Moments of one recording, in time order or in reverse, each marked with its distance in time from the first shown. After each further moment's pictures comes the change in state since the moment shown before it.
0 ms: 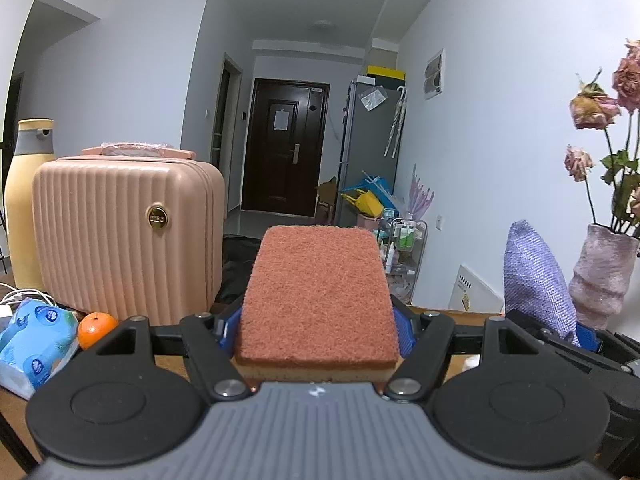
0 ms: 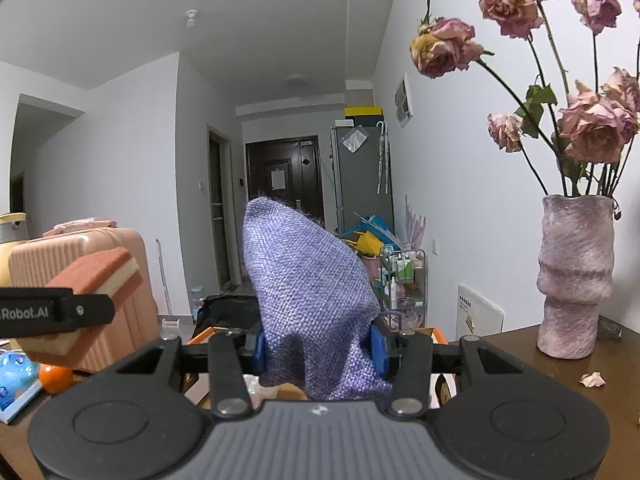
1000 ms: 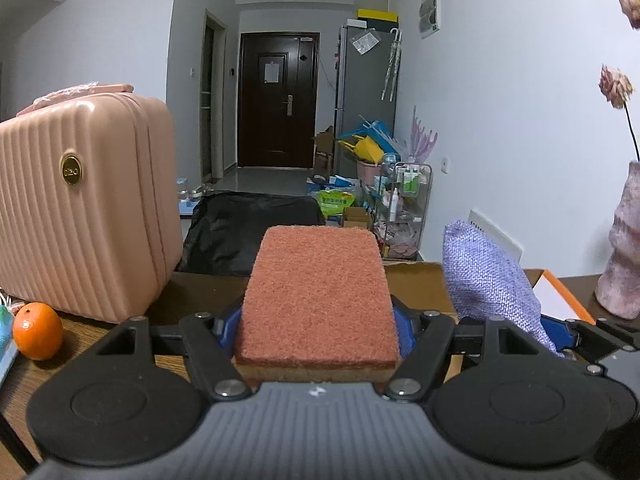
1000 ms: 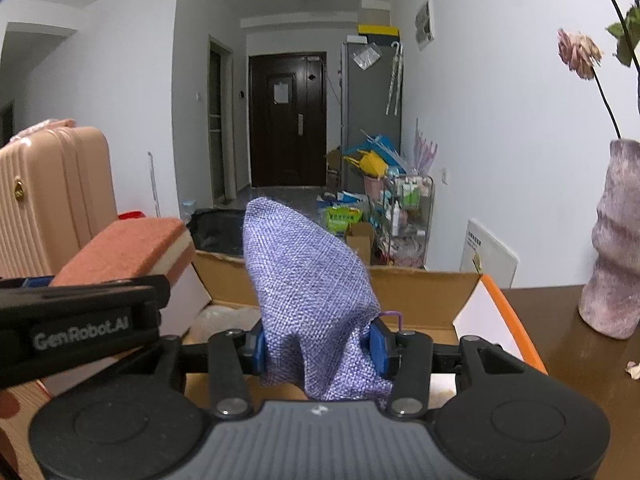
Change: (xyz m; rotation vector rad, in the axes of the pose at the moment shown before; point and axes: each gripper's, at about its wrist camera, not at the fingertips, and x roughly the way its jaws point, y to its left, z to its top) left arm 0.109 -0.027 -0.025 0.078 0.153 0.014; right arm 0.122 0.022 -0.014 -0.071 0.271 -0.015
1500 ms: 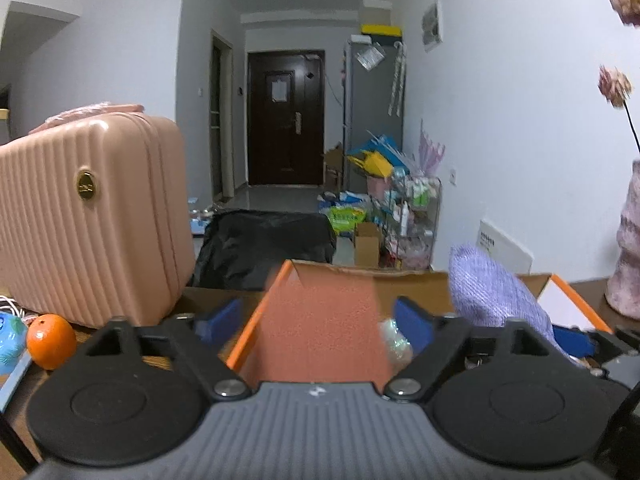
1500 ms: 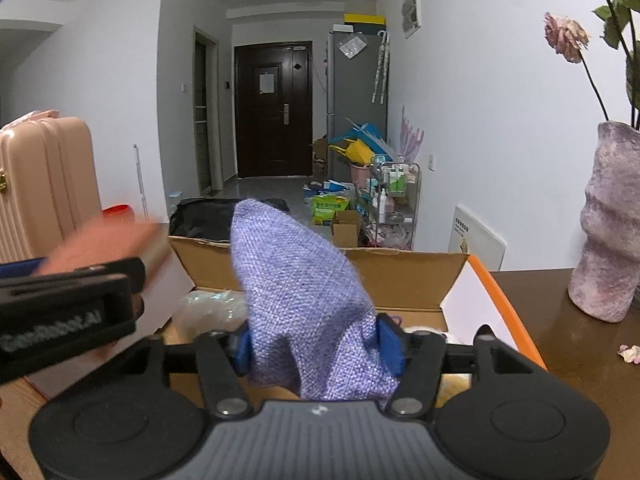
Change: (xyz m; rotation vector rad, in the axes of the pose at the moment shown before) left arm -0.008 -0.002 -0.003 0.008 -0.069 0.042; right arm 0.006 -0.003 -0.006 0.017 0.041 -0.039
